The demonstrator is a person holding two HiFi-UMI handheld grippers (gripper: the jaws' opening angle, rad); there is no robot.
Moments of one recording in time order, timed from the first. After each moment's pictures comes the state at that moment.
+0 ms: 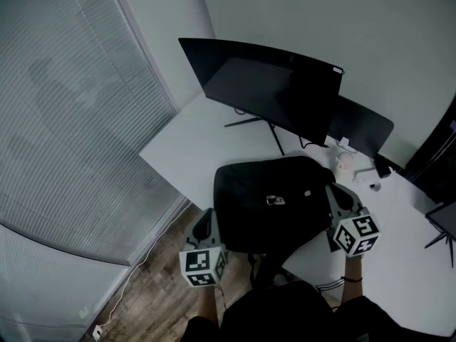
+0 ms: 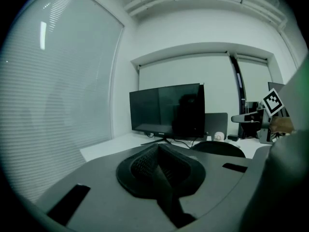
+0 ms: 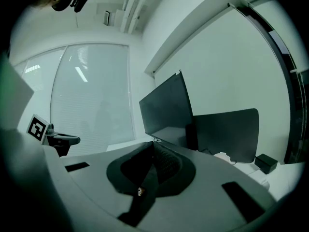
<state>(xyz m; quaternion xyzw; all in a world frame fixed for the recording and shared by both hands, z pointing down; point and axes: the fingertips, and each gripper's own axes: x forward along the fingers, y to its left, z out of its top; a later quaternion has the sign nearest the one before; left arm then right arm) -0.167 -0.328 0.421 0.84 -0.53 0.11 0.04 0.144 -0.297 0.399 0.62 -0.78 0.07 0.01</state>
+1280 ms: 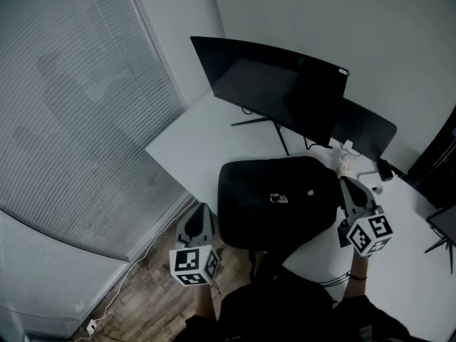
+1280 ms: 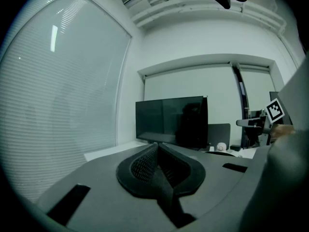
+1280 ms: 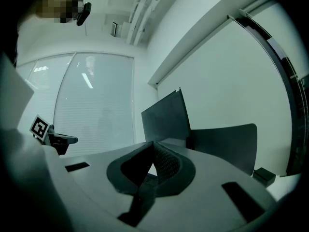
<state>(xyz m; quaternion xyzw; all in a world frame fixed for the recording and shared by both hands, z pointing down) -0.191 -0.316 0.386 0.83 -0.55 0.05 0.02 0.162 -0.282 0.364 0.62 -0.79 0.02 -0.03</state>
